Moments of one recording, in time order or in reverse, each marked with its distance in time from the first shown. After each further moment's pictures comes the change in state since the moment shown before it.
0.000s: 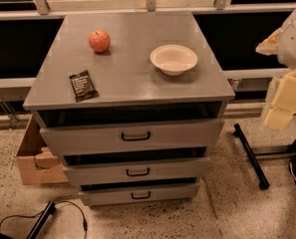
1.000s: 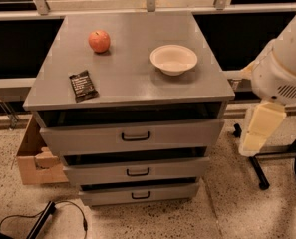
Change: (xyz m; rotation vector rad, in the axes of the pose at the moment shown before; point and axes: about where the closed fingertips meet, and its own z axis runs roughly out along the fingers) arm 0.001 0.013 0.057 -0.020 0.025 -0.020
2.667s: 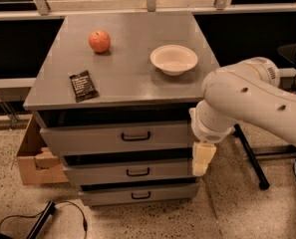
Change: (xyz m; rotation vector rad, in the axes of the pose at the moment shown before) arm -0.036 -0.002 0.191 0.025 0.015 -0.183
